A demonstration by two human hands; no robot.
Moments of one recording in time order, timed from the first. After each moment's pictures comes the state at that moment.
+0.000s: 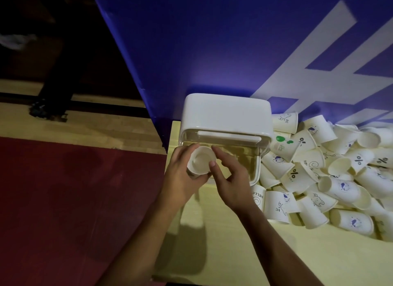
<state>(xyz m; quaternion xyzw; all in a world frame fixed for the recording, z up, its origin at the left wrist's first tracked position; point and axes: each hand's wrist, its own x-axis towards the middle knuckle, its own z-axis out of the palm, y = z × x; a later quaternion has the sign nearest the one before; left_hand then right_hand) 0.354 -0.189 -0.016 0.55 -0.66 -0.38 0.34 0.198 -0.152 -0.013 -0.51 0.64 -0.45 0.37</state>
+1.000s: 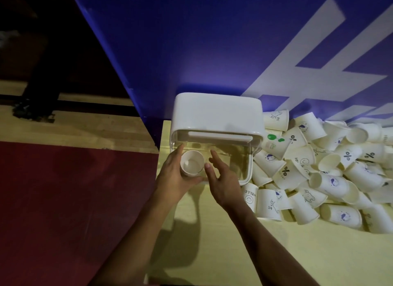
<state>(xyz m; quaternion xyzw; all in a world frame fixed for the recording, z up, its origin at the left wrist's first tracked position) 0.357 -0.199 -0.054 0.60 -0.65 -0.43 0.20 0.188 -0.152 -0.056 -0.49 0.73 -0.29 0.37</state>
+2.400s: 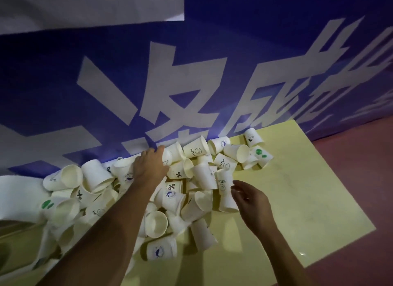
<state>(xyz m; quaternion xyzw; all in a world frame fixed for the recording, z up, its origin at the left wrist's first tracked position) -0.251 -0.202 -0.025 0.49 -0.87 -0.09 -0.07 -0.430 0.063 0.010 -0.29 0.84 -0.37 0.28</state>
